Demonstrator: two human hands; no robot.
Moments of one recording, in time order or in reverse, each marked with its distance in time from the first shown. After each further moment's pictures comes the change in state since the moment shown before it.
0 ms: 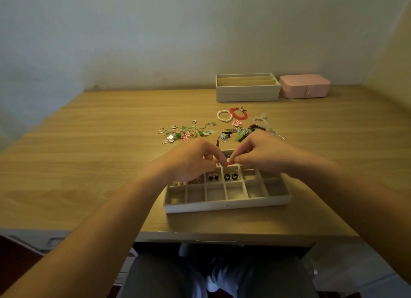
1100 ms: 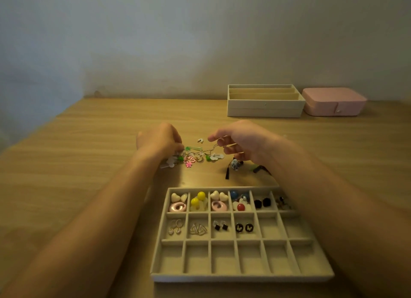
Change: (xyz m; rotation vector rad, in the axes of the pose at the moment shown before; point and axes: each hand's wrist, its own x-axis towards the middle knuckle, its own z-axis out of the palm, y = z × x) left_hand 0.112 -0.122 -0.057 0.346 0.404 -0.534; right_hand 0.142 -0.018 -0.010 0.513 -0.024 0.253
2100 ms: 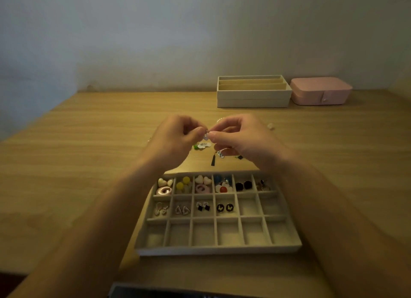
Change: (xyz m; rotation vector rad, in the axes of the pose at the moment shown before) left_hand -0.110 0.069 -0.037 -0.649 -0.041 0.289; right_hand -0.055 0.035 -0.015 0.041 0.010 -0.408
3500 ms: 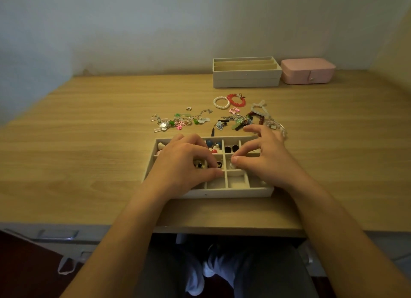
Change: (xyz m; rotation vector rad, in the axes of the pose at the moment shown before) left_hand -0.093 -0.021 0.017 0.336 -0.167 0.188; right_hand -0.104 0.027 0.018 -0.501 0.195 0.084
